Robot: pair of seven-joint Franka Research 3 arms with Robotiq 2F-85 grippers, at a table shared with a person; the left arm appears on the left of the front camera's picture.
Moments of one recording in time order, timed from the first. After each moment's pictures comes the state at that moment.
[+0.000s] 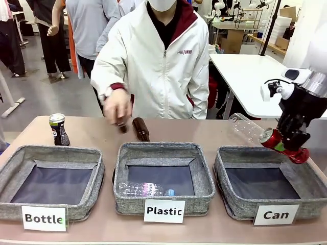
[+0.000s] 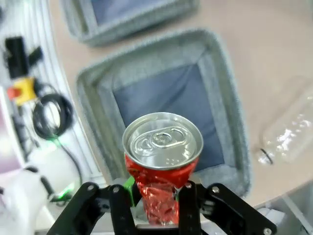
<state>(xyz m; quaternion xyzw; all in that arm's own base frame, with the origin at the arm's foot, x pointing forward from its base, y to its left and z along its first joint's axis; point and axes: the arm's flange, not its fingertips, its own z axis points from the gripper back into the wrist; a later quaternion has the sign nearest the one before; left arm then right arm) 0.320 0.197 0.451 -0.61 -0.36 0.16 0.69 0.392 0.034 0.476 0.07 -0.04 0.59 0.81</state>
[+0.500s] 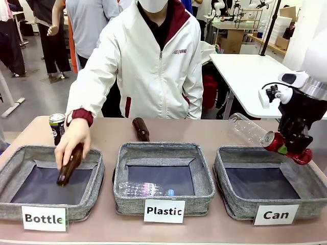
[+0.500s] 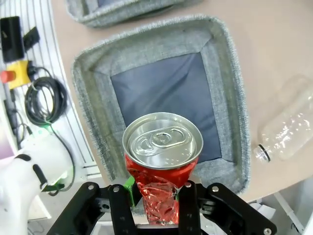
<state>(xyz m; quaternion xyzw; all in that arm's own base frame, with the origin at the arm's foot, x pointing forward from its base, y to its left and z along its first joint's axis) 0.303 0.231 0.489 -0.60 -0.40 0.15 0.67 0.391 0.036 0.472 0.06 -0.04 0.60 0.80</state>
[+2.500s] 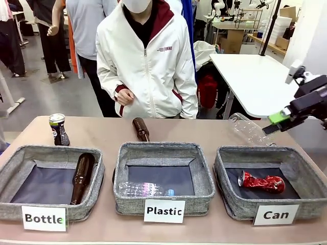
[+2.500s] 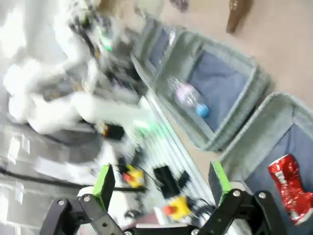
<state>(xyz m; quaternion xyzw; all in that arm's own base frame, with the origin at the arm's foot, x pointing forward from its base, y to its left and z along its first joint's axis) 0.339 0.108 0.454 -0.62 -0.27 0.02 0.74 0.379 -0.018 0.465 0.55 -0.10 0.20 0.81</state>
